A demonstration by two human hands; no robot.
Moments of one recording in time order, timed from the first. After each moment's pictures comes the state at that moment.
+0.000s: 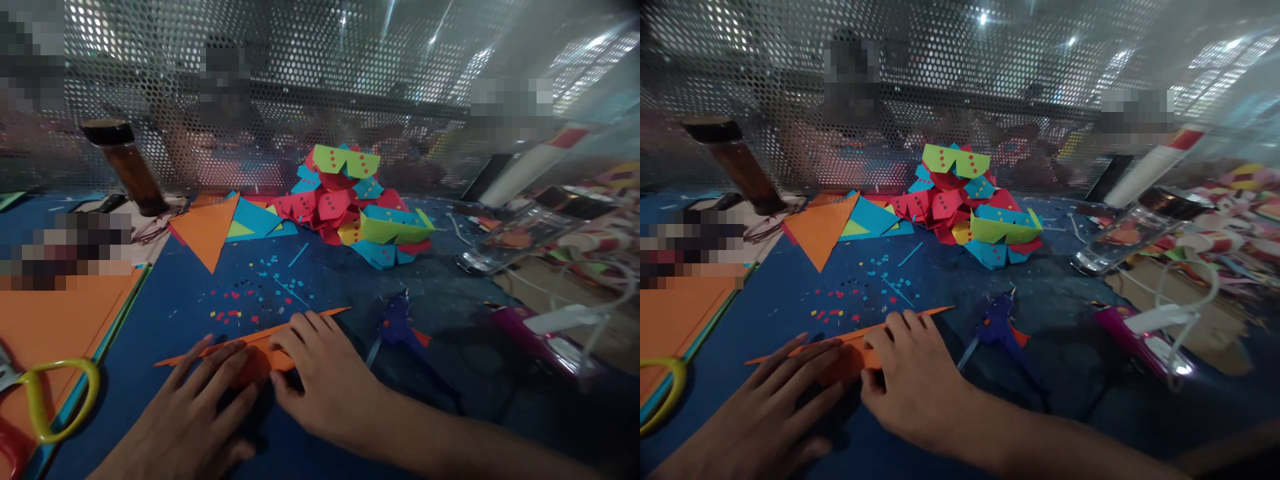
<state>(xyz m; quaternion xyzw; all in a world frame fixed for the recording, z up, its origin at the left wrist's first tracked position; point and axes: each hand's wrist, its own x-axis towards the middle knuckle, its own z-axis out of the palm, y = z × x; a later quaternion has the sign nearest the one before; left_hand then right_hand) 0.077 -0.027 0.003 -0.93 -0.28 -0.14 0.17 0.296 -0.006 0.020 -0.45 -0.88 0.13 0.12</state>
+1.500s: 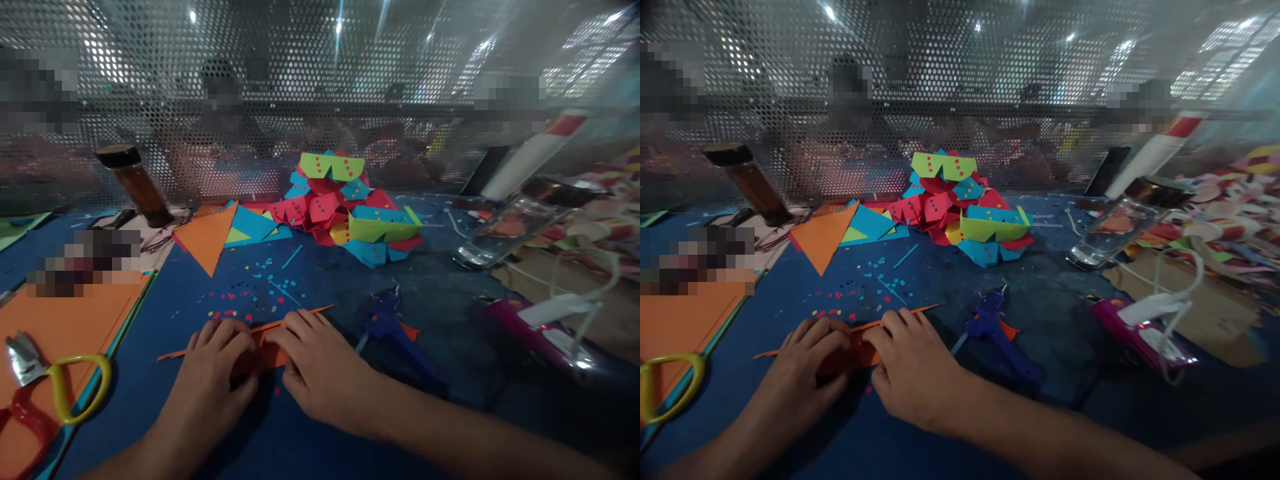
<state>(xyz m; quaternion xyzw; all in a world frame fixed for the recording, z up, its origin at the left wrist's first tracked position) 0.116 -0.021 0.003 -0.83 -0.52 -0.19 -0.10 0.315 -0.005 0.027 -0.40 -0.89 0.17 0.12</state>
